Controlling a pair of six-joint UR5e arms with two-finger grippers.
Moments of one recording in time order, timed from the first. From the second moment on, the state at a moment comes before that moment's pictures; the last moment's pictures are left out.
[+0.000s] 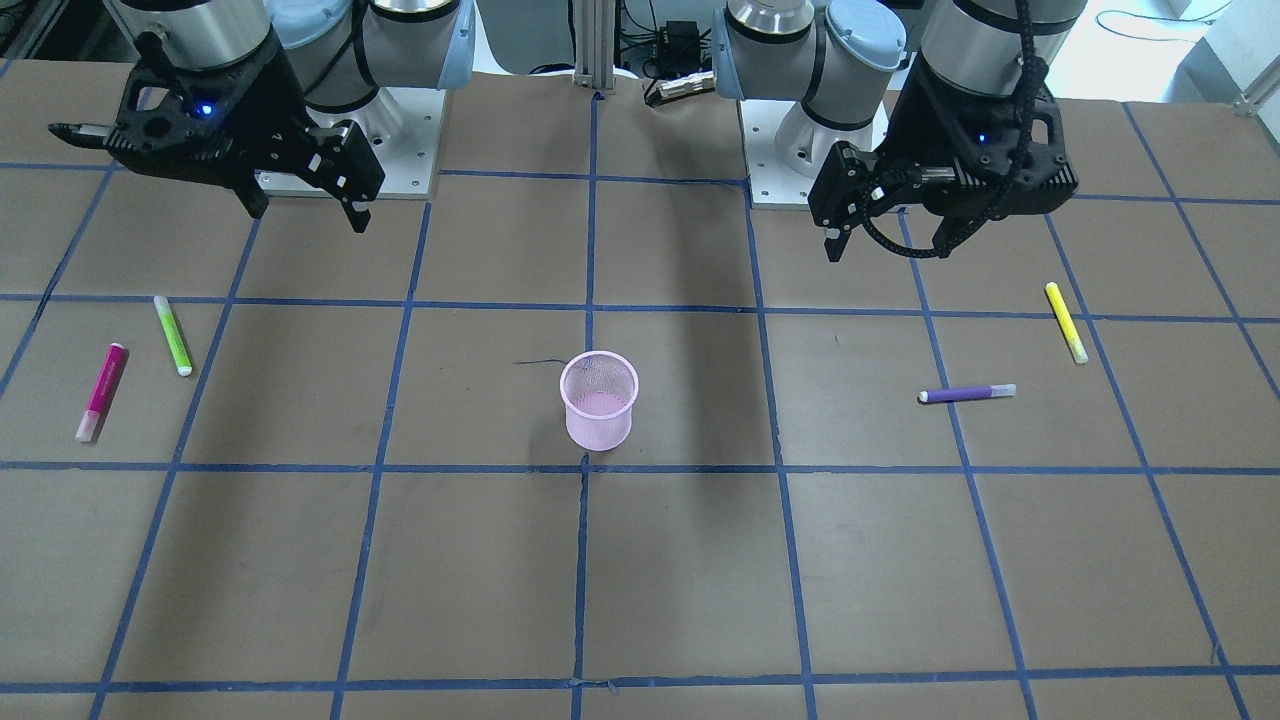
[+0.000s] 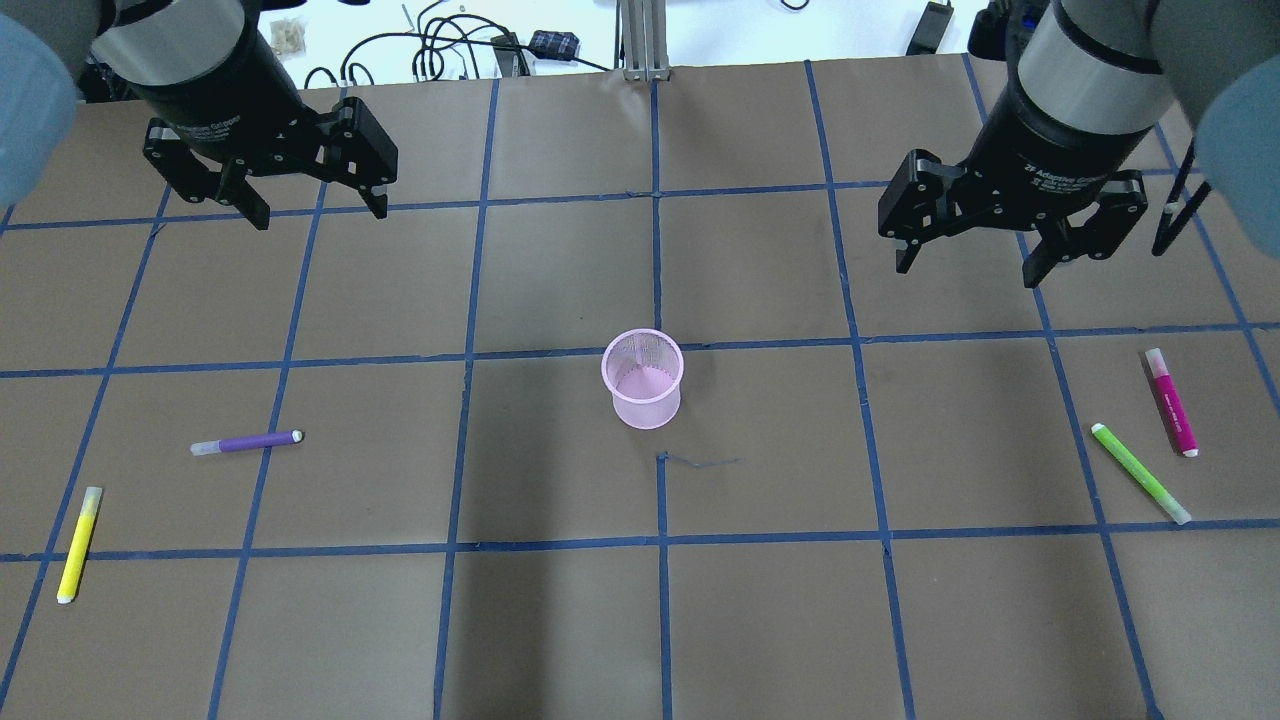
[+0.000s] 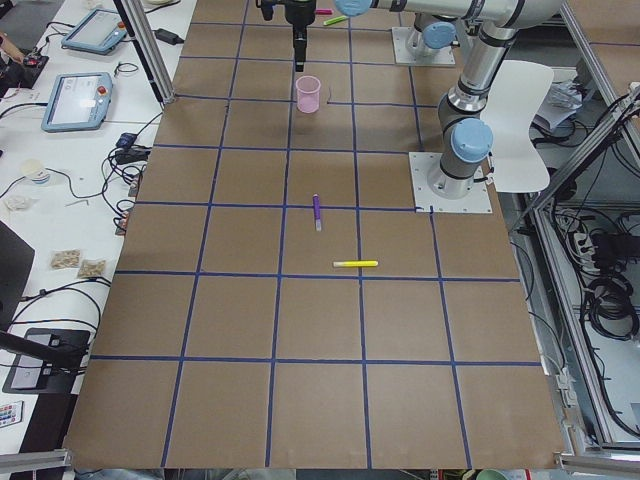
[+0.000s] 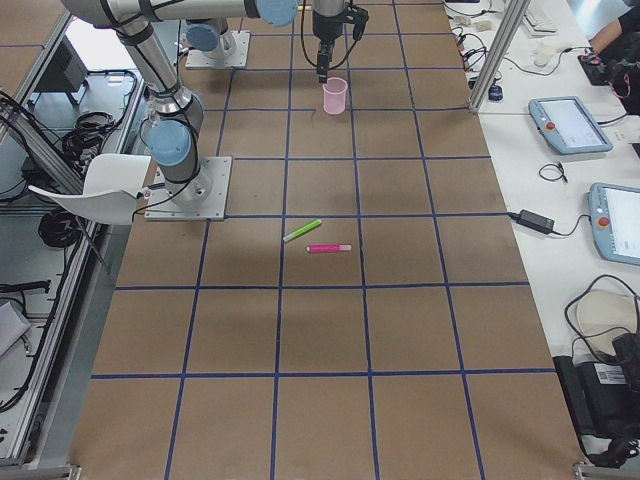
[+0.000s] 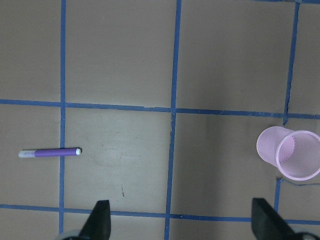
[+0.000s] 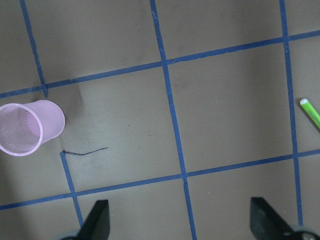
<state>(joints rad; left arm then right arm) -1.57 -1.57 -1.49 -1.59 1.59 -0.06 1.57 -1.67 1.63 -1.50 -1.55 0.17</state>
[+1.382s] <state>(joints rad) -1.57 -1.57 -1.53 -1.59 1.58 -0.03 1.28 -1.61 1.71 -1.53 -1.61 -0.08</state>
